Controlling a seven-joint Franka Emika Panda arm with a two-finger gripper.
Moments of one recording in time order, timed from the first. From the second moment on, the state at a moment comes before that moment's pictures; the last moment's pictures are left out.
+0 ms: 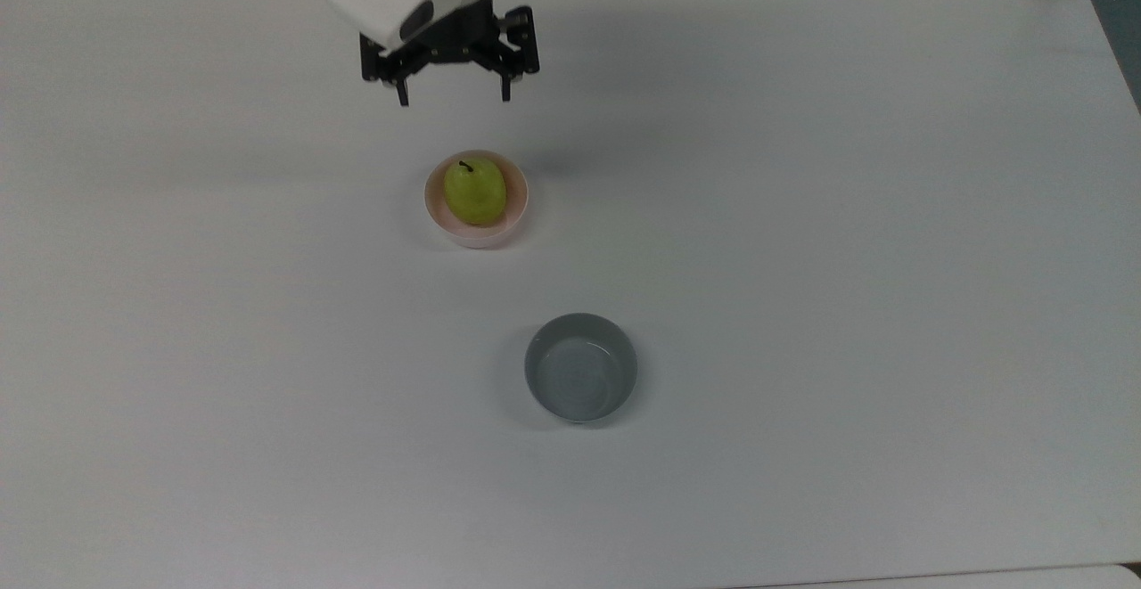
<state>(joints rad) 0.12 0.14 -0.09 -1.64 -0.05 1.75 -0.09</state>
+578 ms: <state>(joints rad) 0.11 0.06 -0.11 -1.60 -0.05 1.67 -0.05</state>
